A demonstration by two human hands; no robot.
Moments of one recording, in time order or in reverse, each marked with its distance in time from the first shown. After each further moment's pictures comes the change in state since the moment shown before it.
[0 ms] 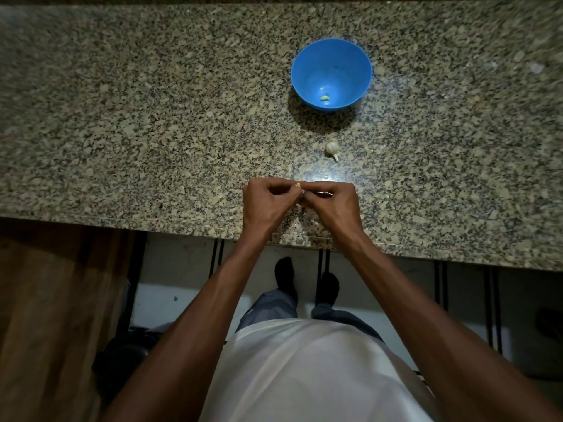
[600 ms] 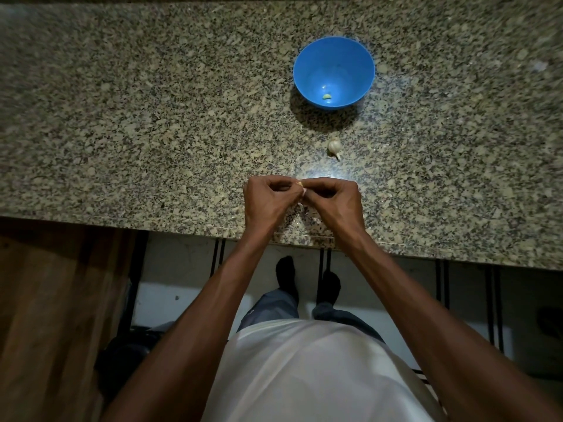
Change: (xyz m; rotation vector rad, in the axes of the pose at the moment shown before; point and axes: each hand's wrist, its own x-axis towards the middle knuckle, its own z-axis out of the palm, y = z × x) left_hand 0.001 0.005 0.001 -0.035 0.057 -0.076; right_hand 0.002 0.007 0.002 0.044 -0.019 -0.051
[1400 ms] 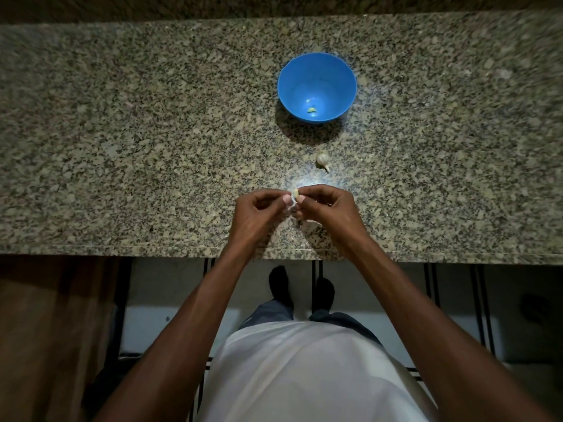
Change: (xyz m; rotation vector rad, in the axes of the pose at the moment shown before) left_hand 0.013 -0.013 -0.019 -0.191 -0.260 0.027; right_hand 0.002 -0.015 -0.009 0.214 -0.083 0.109
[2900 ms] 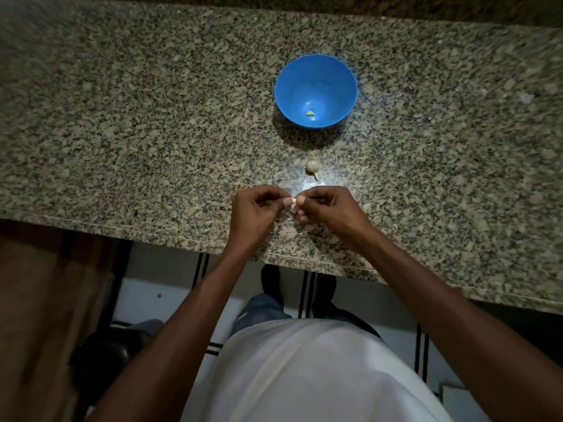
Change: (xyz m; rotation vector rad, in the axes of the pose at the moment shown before) left_hand 0.010 0.006 0.048 0.155 0.176 0.122; right_hand 0.036 -0.022 -0.057 -0.203 -0.250 0.076
